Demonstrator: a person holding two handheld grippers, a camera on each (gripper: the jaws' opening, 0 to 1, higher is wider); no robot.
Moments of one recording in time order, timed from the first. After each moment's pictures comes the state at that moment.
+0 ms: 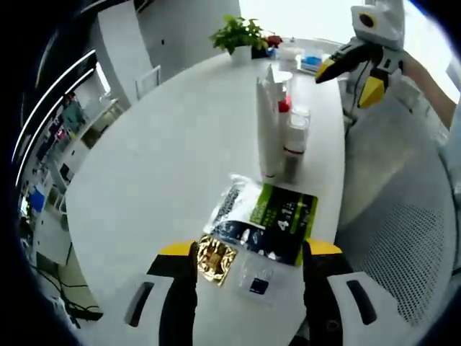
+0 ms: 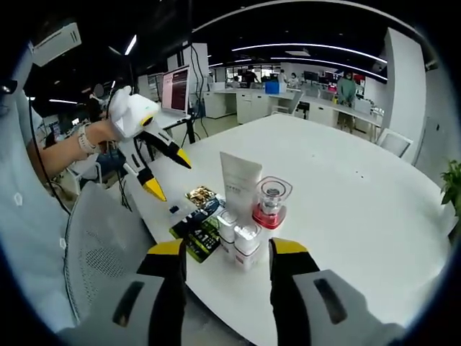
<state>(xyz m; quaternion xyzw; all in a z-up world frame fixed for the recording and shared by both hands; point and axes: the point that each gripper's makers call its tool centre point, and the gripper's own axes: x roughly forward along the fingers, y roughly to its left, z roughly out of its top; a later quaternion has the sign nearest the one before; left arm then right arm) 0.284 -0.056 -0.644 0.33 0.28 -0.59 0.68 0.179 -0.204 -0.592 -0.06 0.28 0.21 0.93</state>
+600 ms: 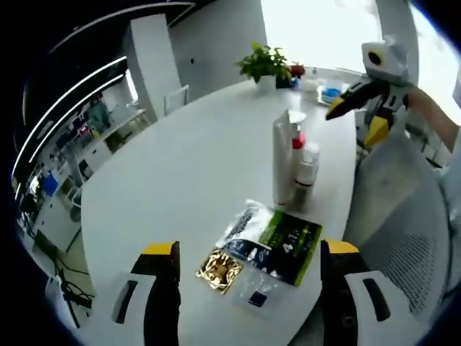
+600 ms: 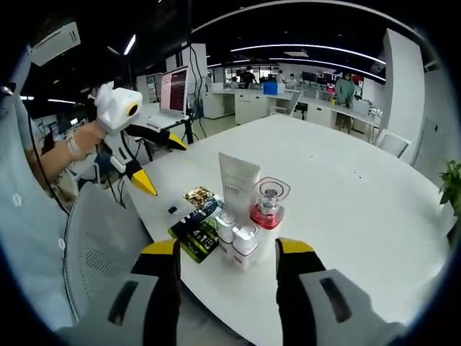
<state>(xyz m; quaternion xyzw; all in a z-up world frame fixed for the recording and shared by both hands) 0.281 -0.055 -0.615 0.26 0.24 -0.56 0.75 0.179 -0.206 -0.590 -0.06 0.28 0.21 0.93</state>
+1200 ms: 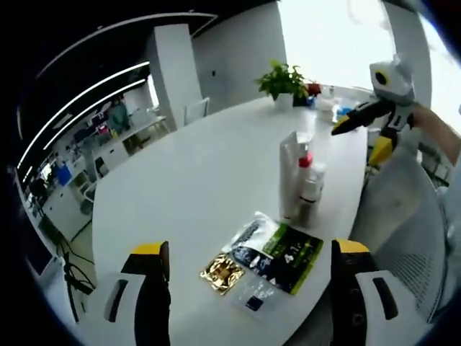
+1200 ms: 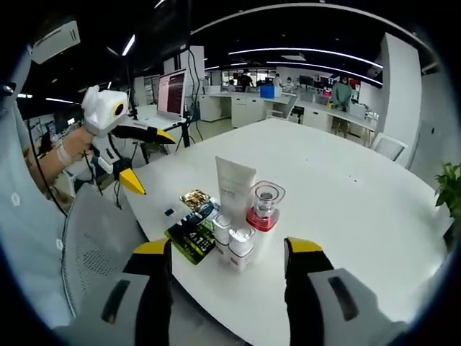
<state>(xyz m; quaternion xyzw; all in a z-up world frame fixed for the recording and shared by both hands) 0.277 -0.047 -0.595 0.22 0.21 -0.53 0.79 0.178 -0.211 -0.586 -0.07 0.27 0.19 0.94</state>
